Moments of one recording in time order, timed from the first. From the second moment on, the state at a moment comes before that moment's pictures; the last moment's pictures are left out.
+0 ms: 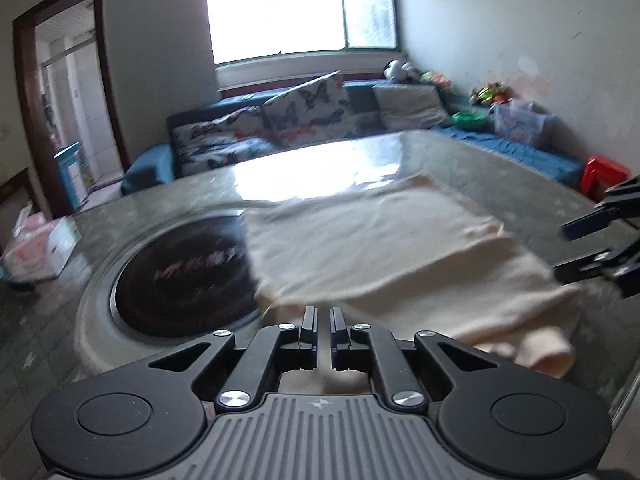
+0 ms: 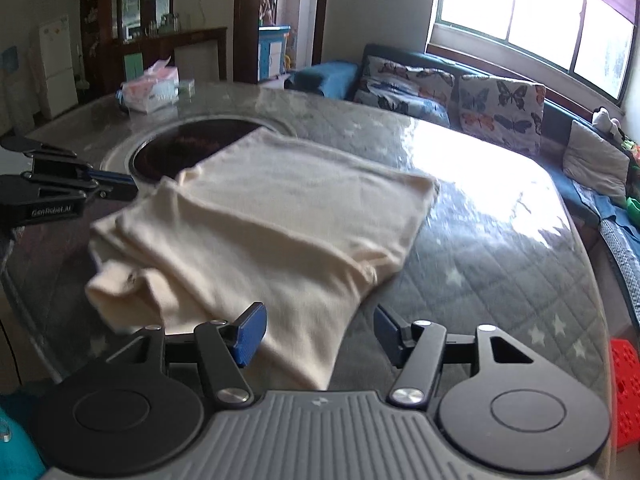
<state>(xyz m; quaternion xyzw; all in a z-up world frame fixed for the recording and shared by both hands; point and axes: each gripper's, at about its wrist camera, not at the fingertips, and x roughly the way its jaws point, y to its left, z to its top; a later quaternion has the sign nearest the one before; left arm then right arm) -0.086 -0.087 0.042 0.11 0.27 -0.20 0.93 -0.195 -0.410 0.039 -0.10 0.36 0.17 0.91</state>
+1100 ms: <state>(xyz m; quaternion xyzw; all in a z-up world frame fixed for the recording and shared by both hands) -0.103 -0.079 0.026 0.19 0.27 -0.26 0.91 -0.170 -0.393 0.016 -0.09 0.36 0.20 0.91</state>
